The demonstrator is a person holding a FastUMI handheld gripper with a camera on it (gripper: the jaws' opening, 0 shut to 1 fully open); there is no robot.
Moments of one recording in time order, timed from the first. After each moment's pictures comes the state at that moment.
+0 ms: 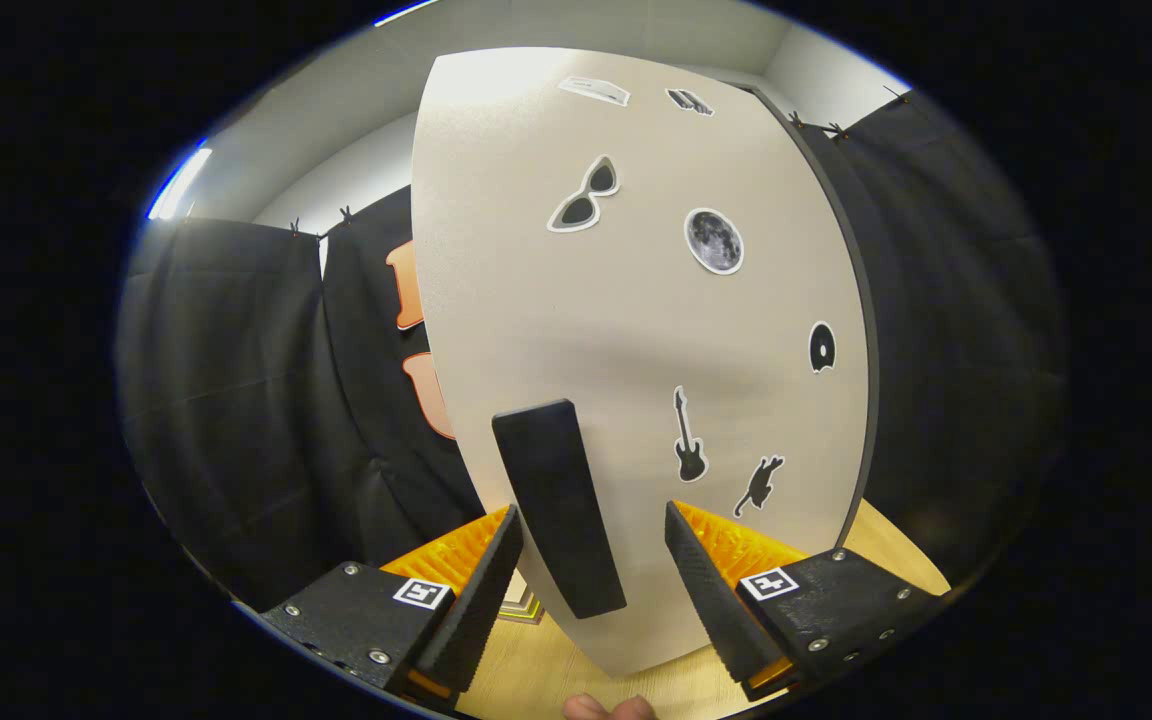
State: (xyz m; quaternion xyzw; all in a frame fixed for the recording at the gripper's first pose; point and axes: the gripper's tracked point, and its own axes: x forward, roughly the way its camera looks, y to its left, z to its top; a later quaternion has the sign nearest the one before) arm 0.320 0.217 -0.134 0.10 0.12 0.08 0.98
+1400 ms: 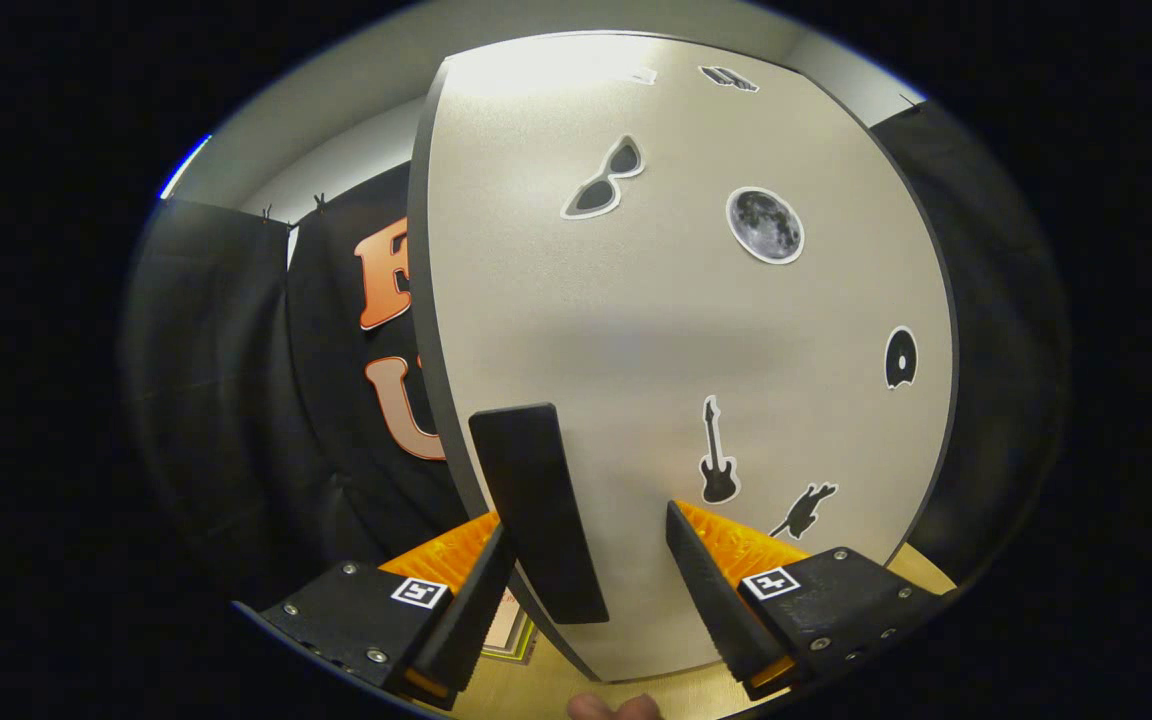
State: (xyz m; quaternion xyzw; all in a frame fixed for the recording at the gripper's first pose) arm 0.420 0.259 -0.147 0.09 0.11 0.04 0.99
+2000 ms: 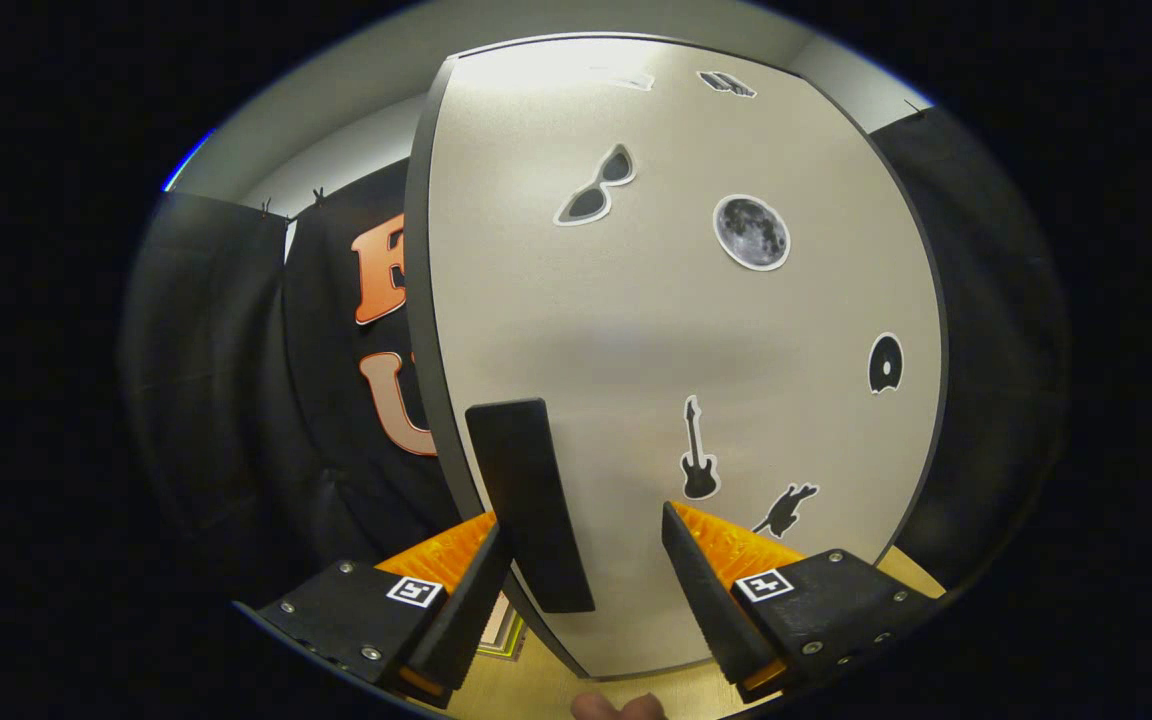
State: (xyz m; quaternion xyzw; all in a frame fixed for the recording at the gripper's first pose) arm 0.394 0.245 -0.139 0.07 0.11 0.04 0.99
